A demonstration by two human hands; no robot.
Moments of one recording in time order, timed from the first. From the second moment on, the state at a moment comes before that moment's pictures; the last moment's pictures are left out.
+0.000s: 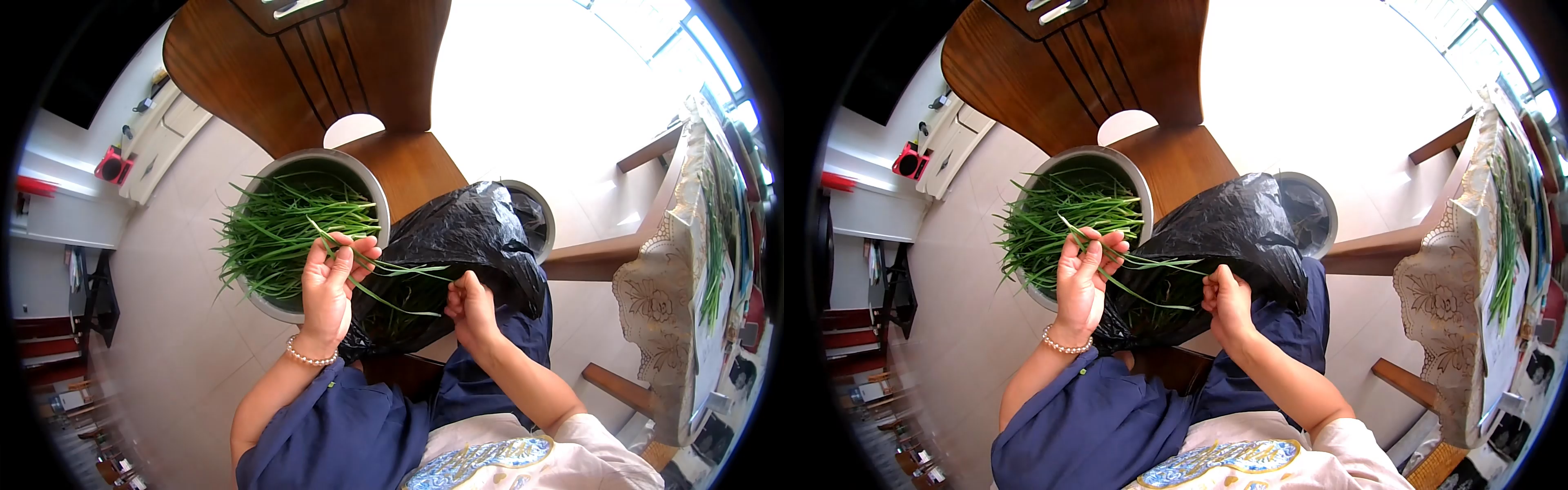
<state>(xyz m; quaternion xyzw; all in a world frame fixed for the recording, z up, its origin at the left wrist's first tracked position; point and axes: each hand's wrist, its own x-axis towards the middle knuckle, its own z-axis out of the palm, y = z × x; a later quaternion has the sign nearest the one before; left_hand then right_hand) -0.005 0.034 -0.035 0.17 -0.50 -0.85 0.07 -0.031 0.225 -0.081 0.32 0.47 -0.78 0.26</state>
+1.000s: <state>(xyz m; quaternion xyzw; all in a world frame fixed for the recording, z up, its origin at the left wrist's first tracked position) 0.000 0.023 -0.026 0.18 -0.49 -0.85 0.08 -0.035 0.231 -0.060 -0.22 0.82 -0.51 -0.12</state>
